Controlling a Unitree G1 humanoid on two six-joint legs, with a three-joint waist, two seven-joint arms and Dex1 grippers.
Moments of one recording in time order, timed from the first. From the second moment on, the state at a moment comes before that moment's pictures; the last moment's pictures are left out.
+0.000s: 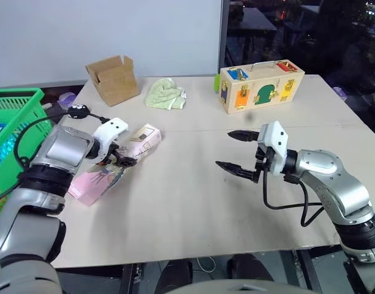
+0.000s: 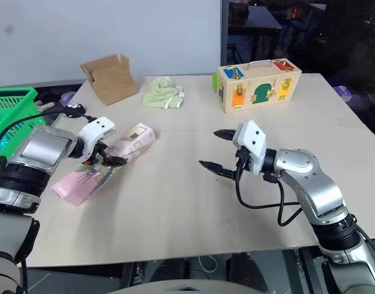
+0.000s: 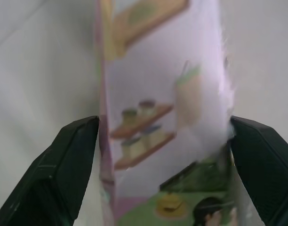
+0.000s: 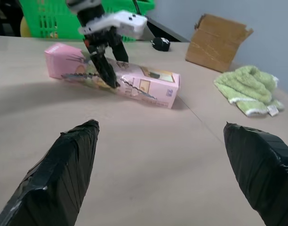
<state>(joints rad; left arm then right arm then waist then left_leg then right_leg) -0.75 0.92 -0.32 0.47 -0.04 0.83 -1.02 -0.38 -0.53 0.16 -0.41 0.41 0.50 0.82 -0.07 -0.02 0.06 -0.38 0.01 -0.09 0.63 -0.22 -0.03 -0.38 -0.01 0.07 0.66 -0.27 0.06</state>
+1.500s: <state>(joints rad) -0.39 0.91 0.15 0.05 -0.25 1.01 -1.05 -0.44 -0.49 0.21 -0.42 0.42 0.52 0.85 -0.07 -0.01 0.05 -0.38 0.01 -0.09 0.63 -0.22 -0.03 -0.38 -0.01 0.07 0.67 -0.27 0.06</state>
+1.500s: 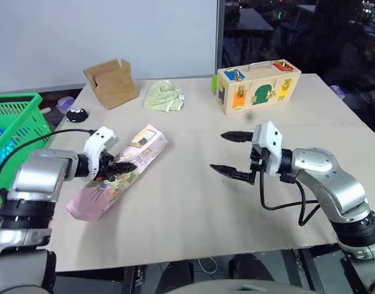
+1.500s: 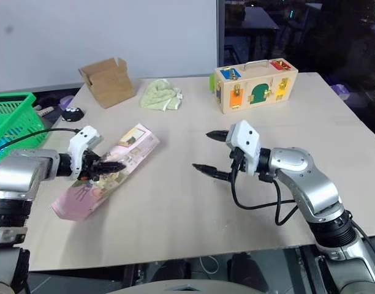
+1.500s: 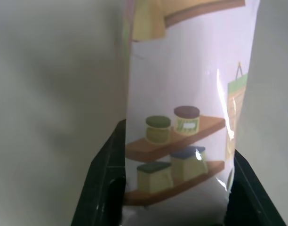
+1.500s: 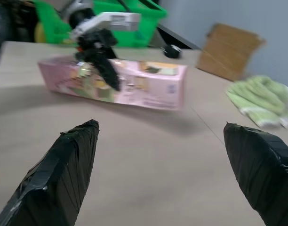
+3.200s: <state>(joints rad) -1.03 1.19 0.26 1.30 0.12 -0.31 -0.20 -0.64 -0.21 0.29 -0.19 0.38 0.43 0.79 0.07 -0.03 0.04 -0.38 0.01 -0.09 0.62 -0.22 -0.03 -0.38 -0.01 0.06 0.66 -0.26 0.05</state>
